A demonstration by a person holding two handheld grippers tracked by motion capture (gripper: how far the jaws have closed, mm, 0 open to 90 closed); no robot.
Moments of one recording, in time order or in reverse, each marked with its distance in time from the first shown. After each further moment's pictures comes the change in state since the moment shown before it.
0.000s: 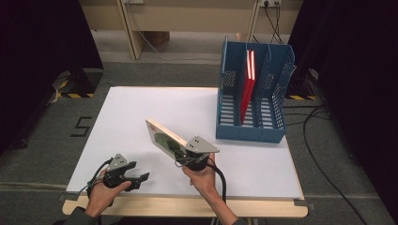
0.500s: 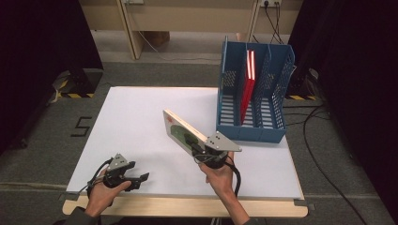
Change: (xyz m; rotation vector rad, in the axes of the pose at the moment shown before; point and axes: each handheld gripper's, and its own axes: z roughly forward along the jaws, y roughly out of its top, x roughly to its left) left arm 0.001 0.000 0.001 0.016 0.012 0.001; right arm -0.021 0.021 -0.048 -0.051 -0.088 0.003
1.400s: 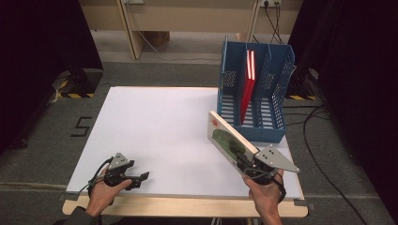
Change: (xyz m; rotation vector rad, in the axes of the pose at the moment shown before) left arm 0.003 0.001 0.005 0.007 0.019 -0.011; right arm -0.037 0.010 -0.121 -0.029 -0.176 0.020
